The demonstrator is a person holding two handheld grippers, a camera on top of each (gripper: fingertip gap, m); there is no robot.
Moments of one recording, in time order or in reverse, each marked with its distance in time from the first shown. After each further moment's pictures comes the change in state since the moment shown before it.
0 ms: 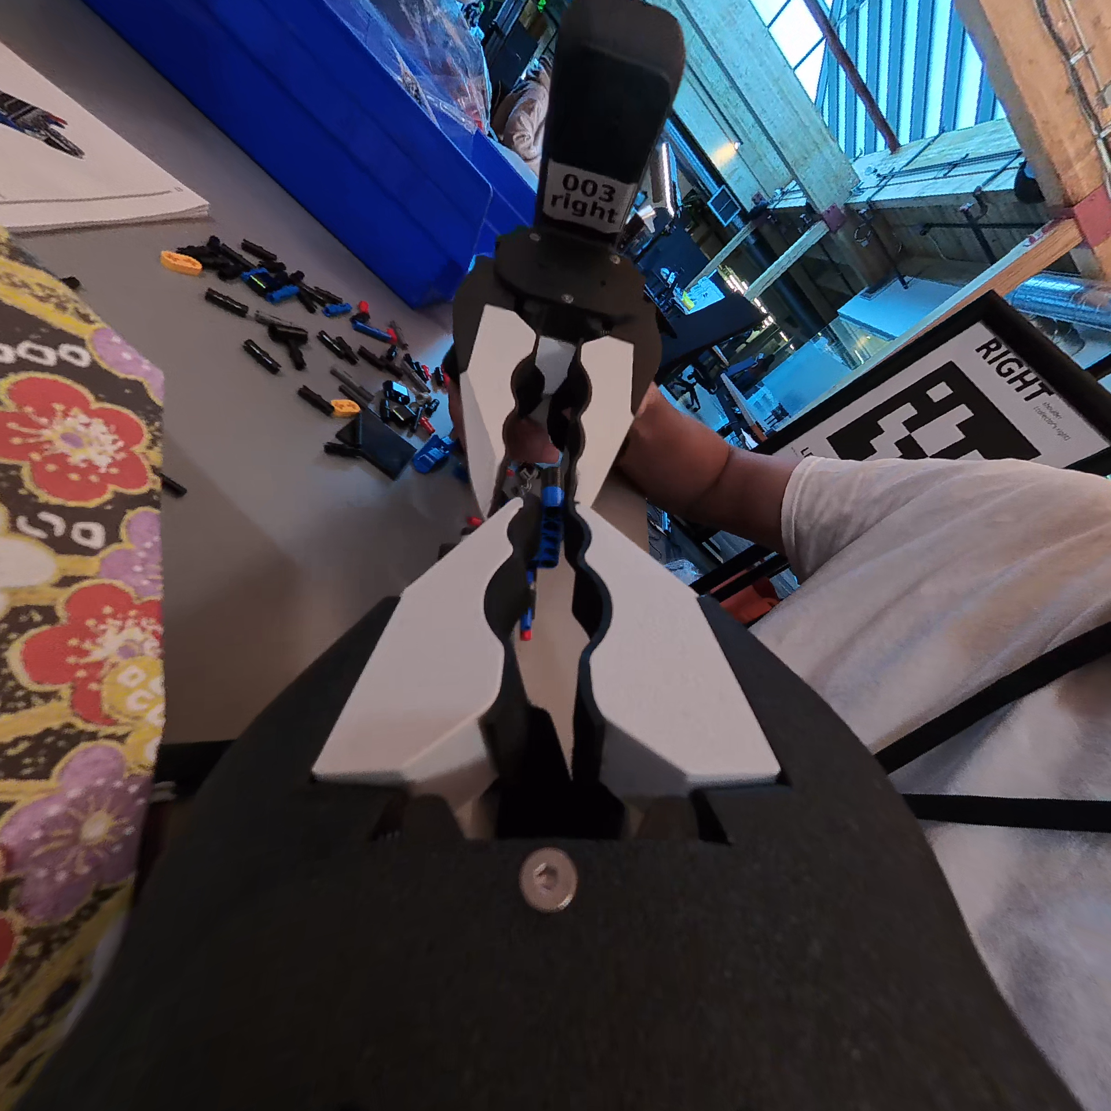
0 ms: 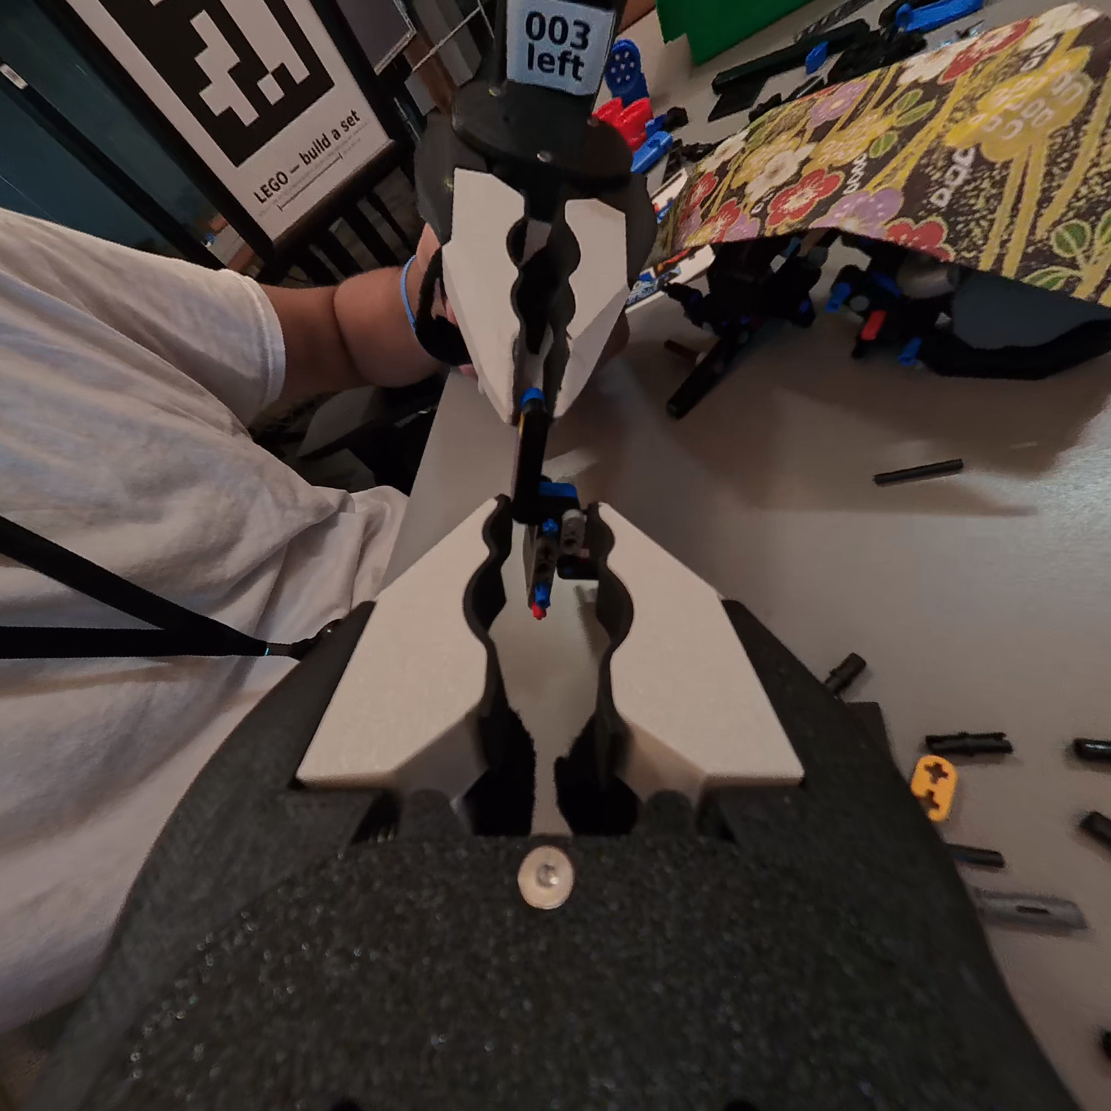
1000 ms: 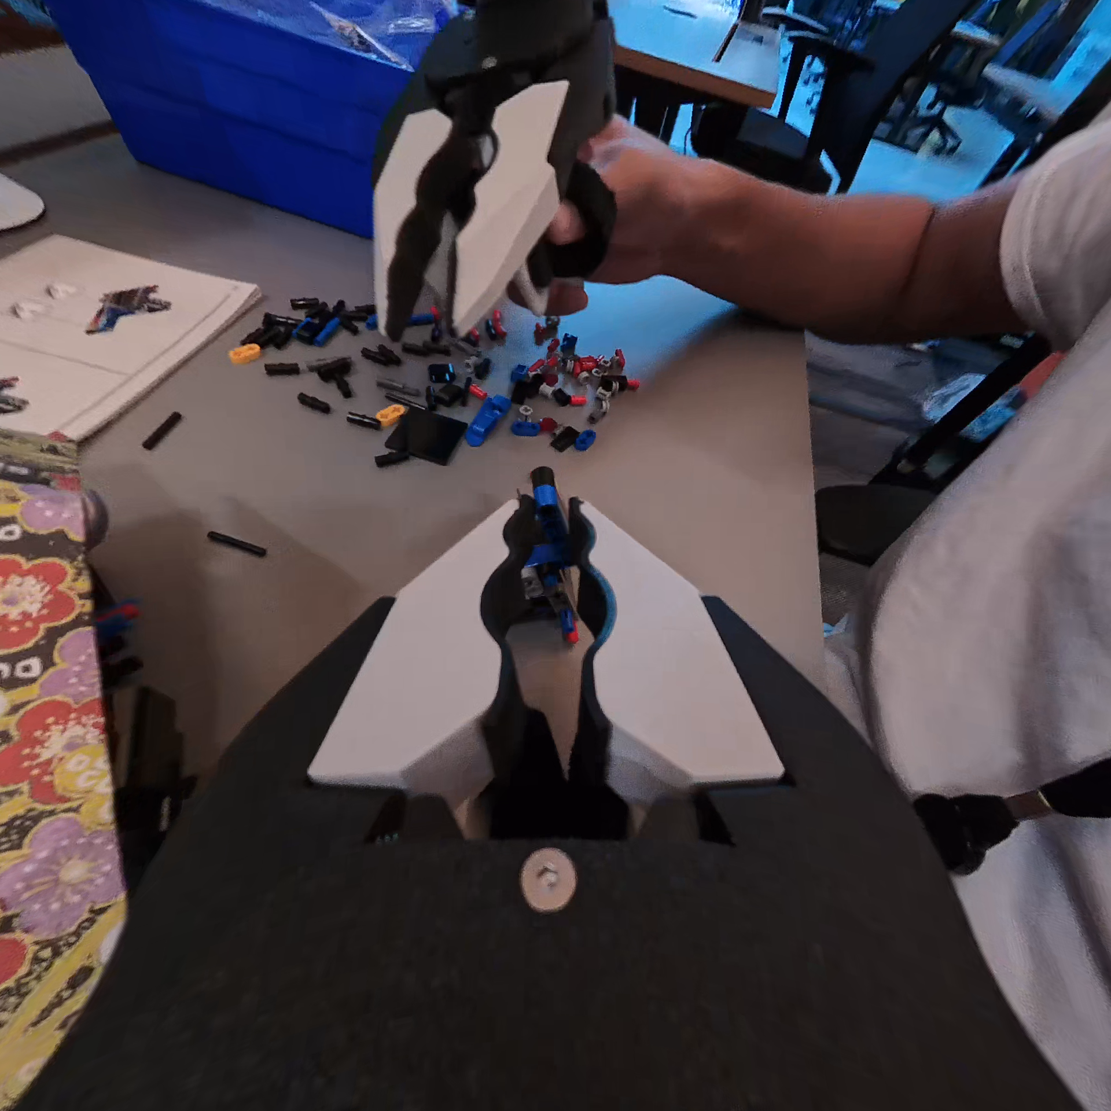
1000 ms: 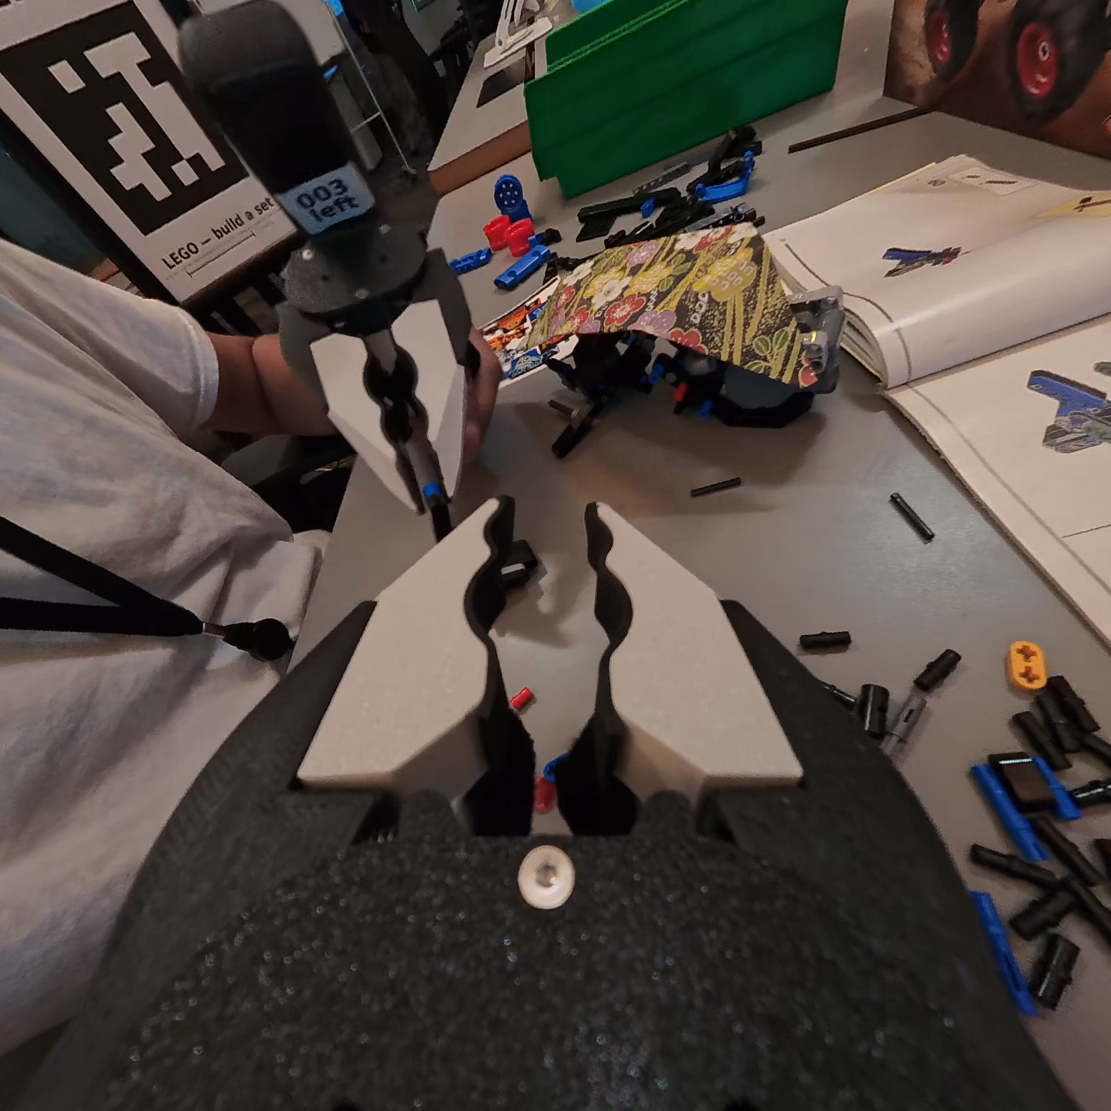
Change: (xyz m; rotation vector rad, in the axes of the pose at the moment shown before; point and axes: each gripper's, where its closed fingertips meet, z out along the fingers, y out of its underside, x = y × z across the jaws) left arm 0.000 0.027 0.011 -0.181 -0.256 0.520; right arm 0.028 -0.023 -0.052 0.121 0.182 -0.063
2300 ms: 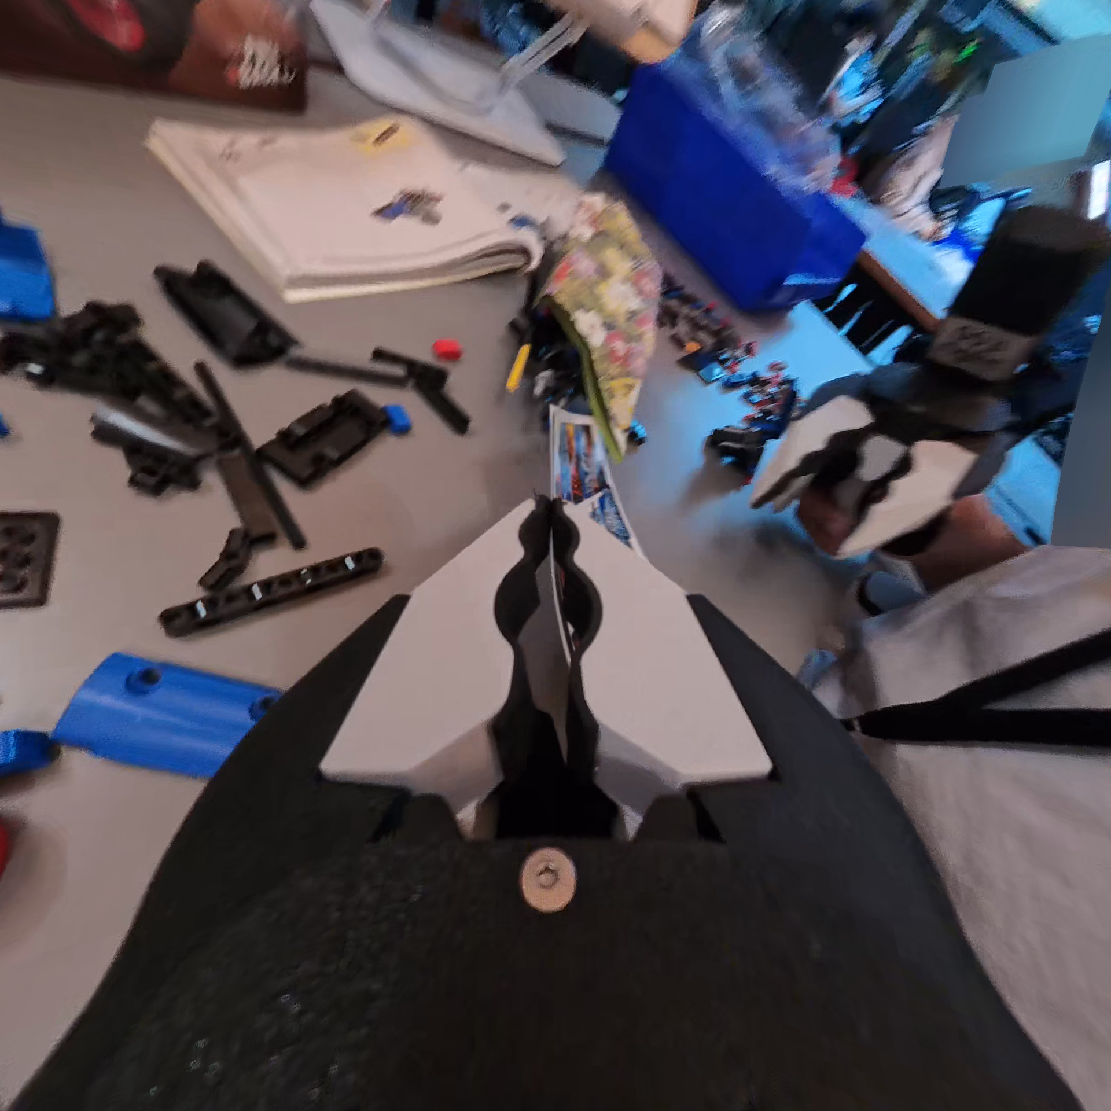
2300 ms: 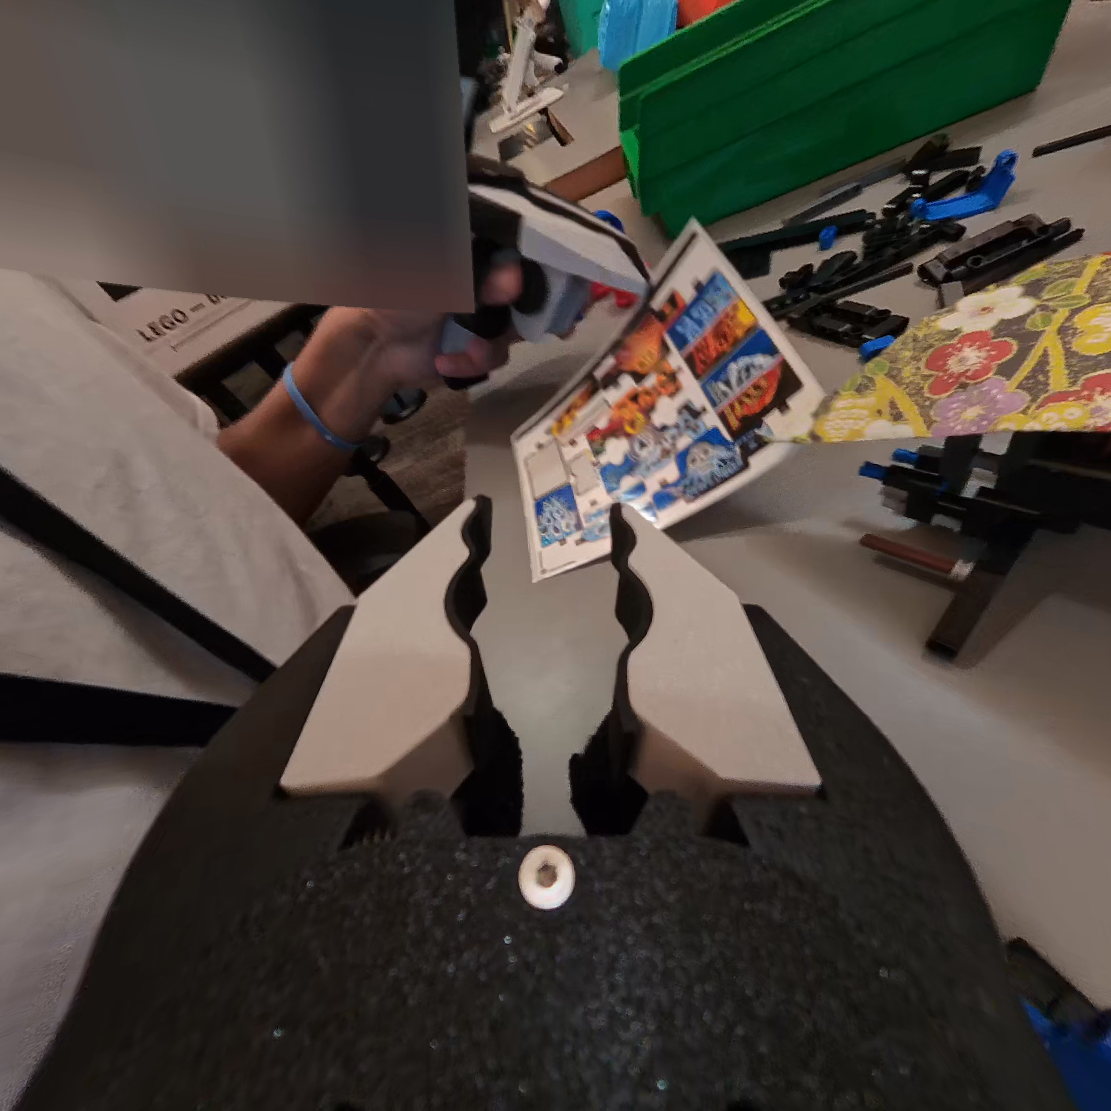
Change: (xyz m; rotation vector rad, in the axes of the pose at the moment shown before) left arm -0.070 0.068 -0.229 0.144 -0.362 -0.460; right arm -0.113 -0.006 0.173 0.101 0.070 0.027
